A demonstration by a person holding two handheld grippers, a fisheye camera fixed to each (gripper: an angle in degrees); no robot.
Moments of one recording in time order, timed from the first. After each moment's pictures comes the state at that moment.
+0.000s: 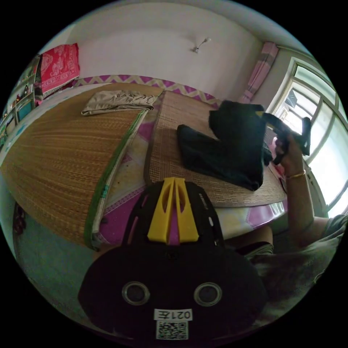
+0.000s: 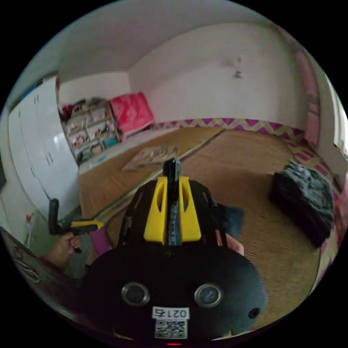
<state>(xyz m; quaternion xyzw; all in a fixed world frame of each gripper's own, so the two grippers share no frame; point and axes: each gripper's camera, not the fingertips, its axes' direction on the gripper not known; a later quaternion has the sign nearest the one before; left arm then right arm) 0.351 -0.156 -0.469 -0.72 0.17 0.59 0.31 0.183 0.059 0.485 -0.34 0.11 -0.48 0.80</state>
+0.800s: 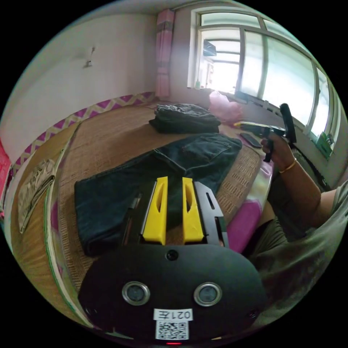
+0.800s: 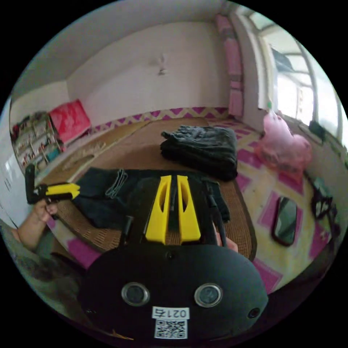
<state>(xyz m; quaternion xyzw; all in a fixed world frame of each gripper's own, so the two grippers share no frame) 0.338 0.045 -0.752 -0.70 0.40 0.58 0.09 0.283 -0.323 0.301 -0.22 0.32 -0.44 0.81</state>
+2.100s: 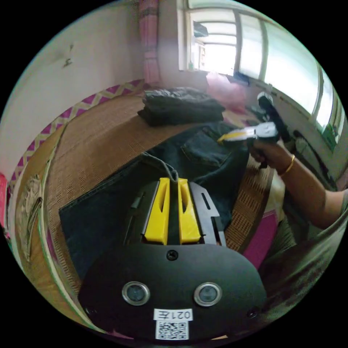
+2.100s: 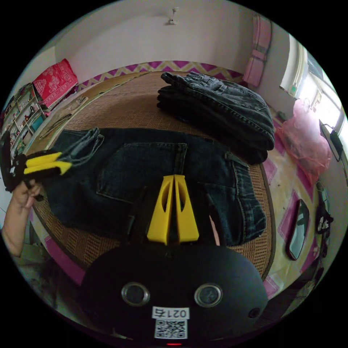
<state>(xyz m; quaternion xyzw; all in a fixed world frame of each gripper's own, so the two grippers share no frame) 0.301 0.196 -0.671 -0.69 0.39 0.61 0.03 0.428 -0.238 0.480 -0.36 0.42 -0.42 0.72</state>
